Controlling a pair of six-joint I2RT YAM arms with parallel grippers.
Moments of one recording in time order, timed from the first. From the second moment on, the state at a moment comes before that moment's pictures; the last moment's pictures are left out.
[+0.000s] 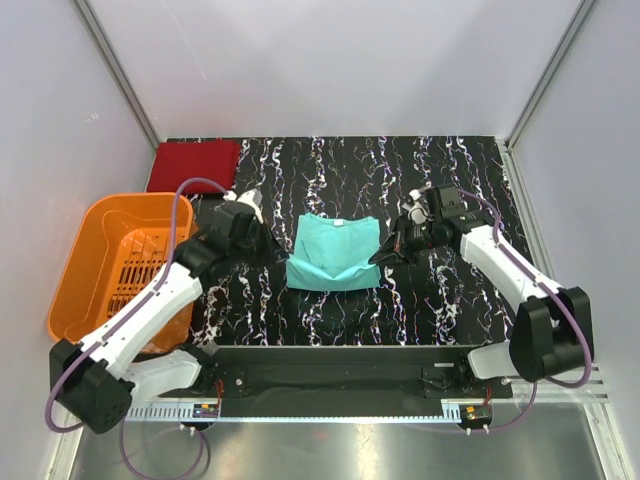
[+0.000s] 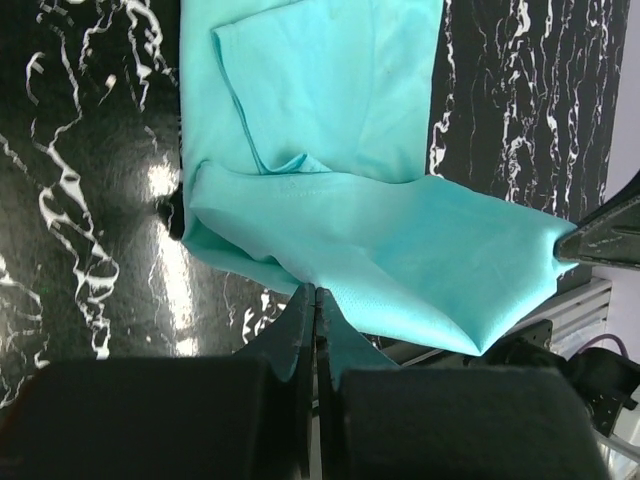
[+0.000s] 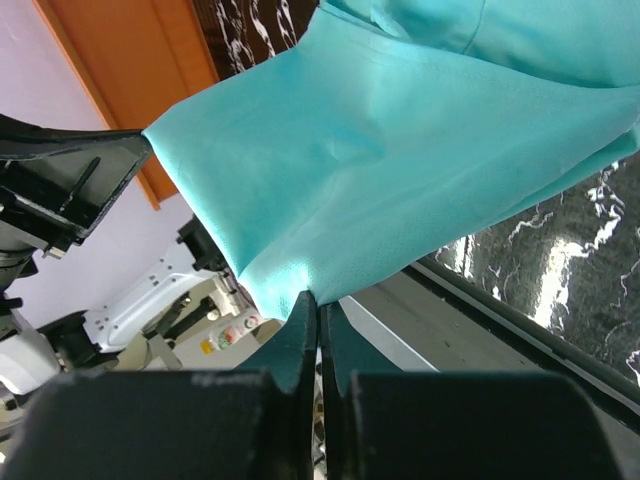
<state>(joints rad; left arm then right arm) -0.55 1.07 0.92 -0.57 0.09 -0.75 0.28 1.37 0.99 -0.62 -0.79 0.73</state>
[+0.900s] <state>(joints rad) -0.38 1.34 1.13 -0.47 0.36 -0.63 0.12 1.61 1.10 -0.57 -0.98 0.67</state>
